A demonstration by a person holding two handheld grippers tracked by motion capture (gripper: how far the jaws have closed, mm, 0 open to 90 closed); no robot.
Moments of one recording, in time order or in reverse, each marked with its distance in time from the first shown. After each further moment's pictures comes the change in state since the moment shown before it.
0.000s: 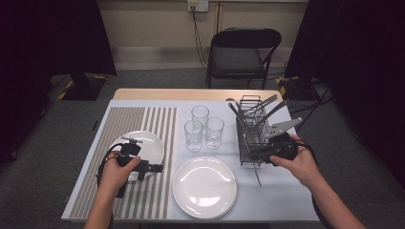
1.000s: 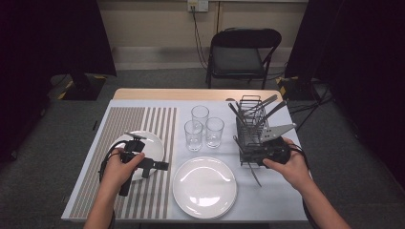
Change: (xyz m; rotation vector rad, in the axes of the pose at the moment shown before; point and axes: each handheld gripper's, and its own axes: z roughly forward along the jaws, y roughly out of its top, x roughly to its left) left arm -0.021 0.015 -0.004 0.041 -0.055 -0.041; right arm 0.008 -0.004 0.020 -0.055 -0.022 -0.010
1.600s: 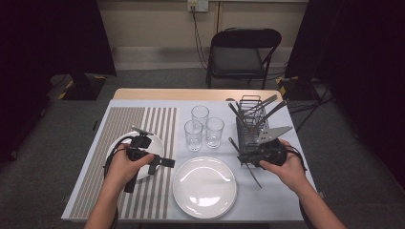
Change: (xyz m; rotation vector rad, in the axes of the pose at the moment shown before) left arm -0.024 0.014 -0.001 0.011 -0.006 0.001; right arm 0.005 -0.001 0.008 0.004 -0.006 -0.011
